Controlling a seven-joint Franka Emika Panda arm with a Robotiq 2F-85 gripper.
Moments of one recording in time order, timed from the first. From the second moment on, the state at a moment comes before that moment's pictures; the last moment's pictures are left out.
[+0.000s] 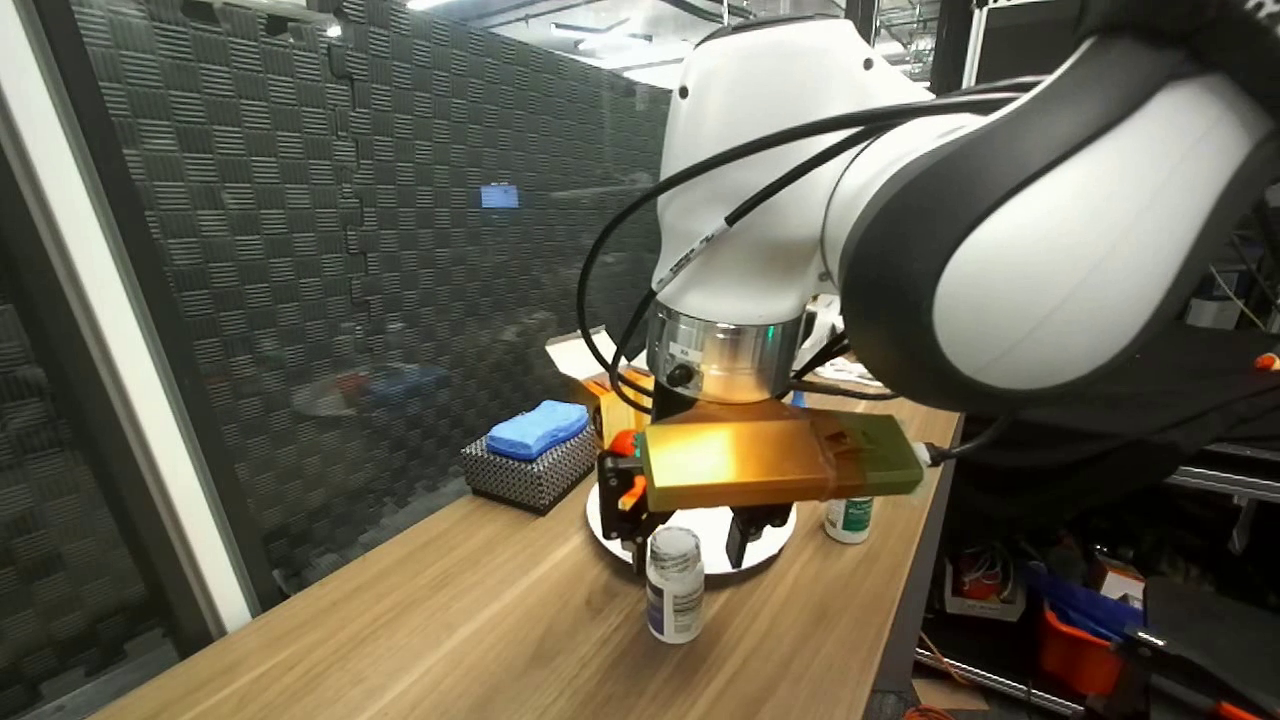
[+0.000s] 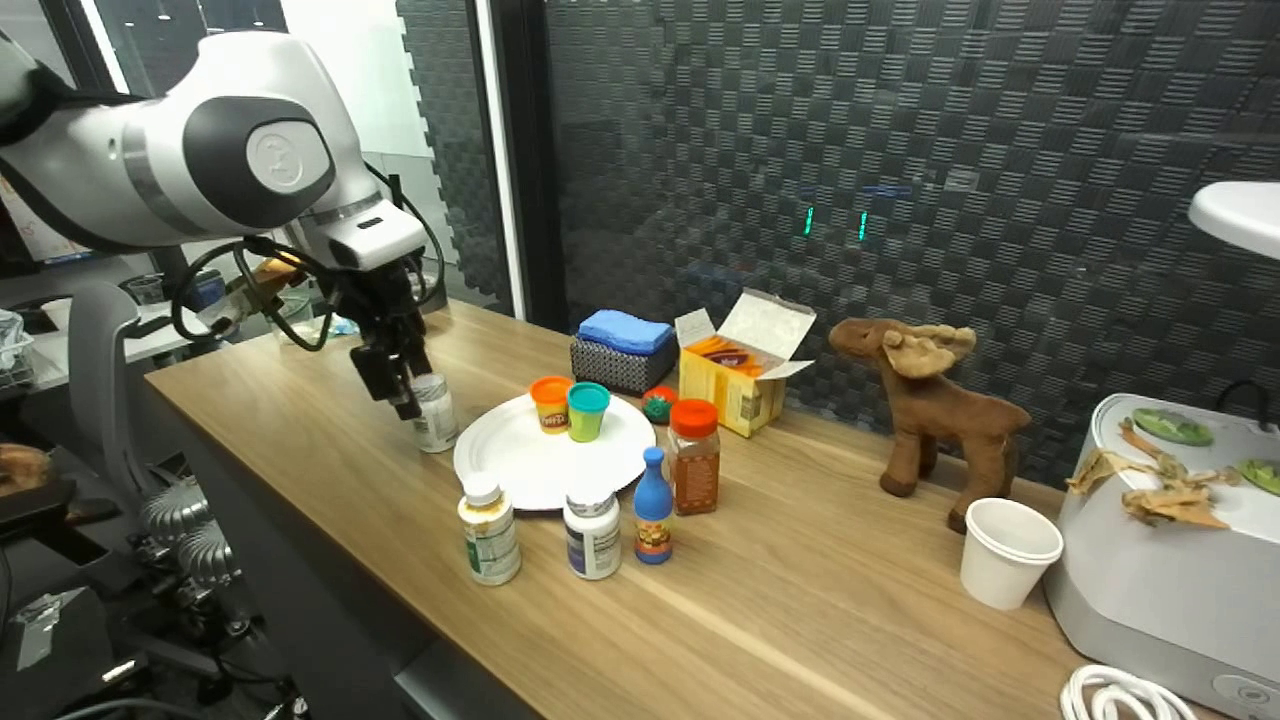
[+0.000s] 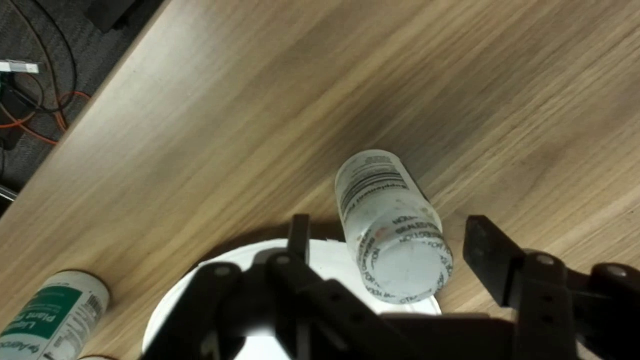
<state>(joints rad) 0.26 0.13 0.11 -2.40 -0.28 2.68 1.24</state>
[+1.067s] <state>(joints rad) 0.22 0.00 0.10 -2.40 -0.36 2.60 1.23</state>
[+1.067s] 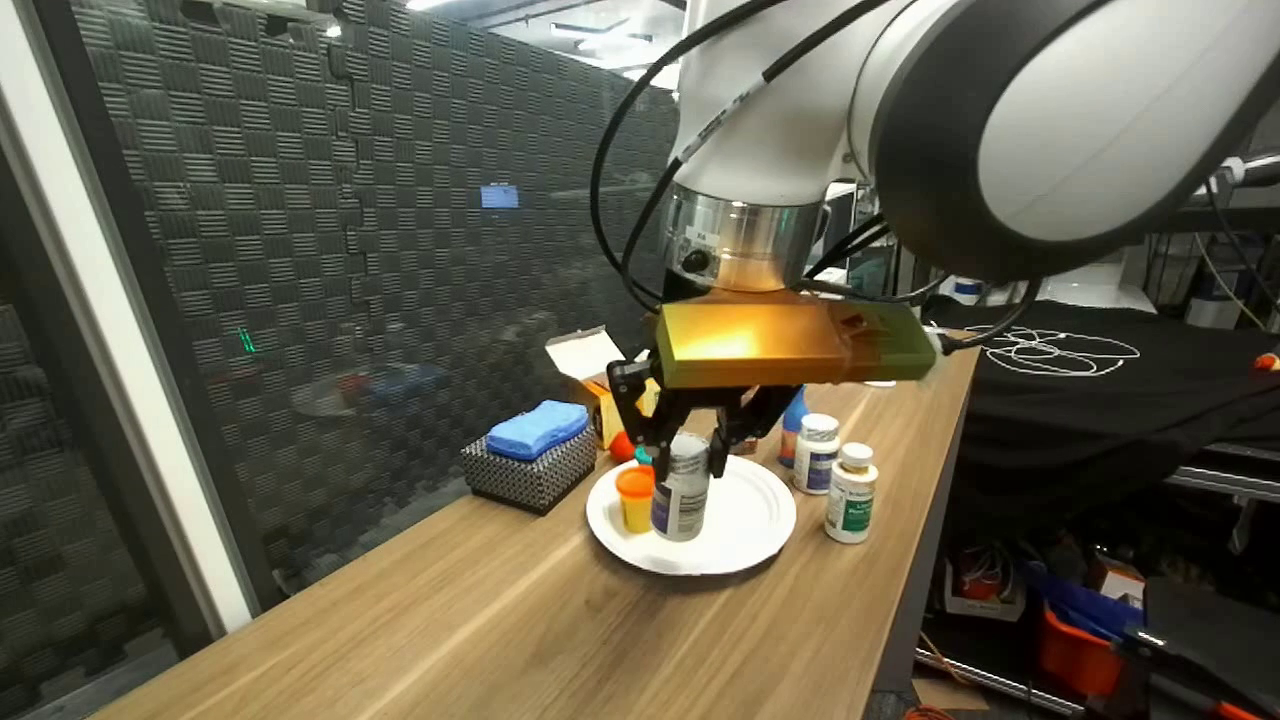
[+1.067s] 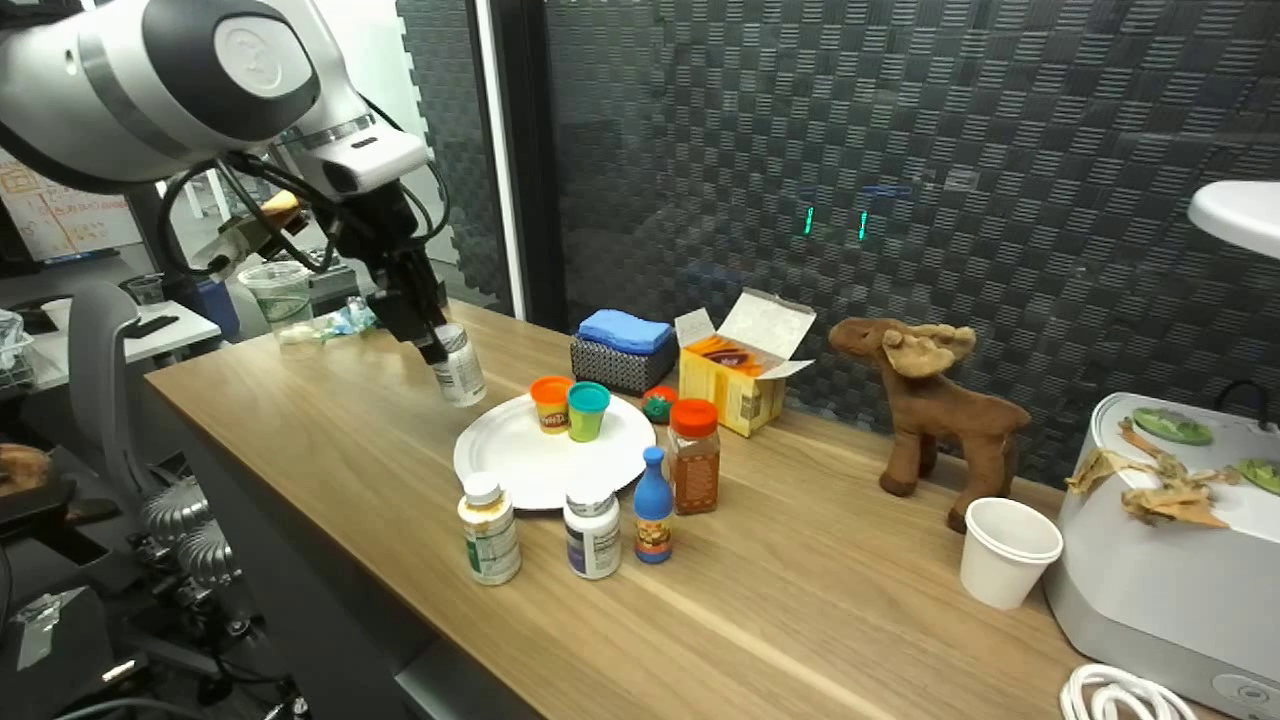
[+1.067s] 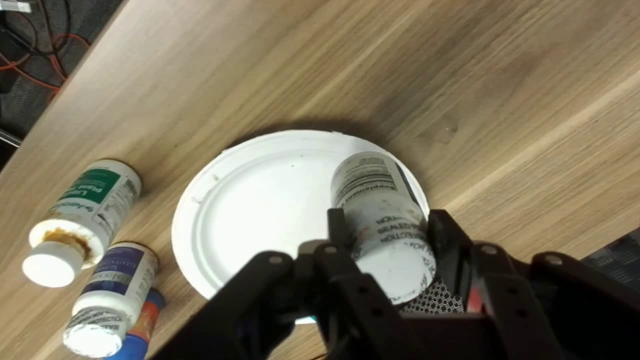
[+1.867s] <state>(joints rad) 0.18 0.14 0.07 -2.35 -0.39 2.63 1.18</state>
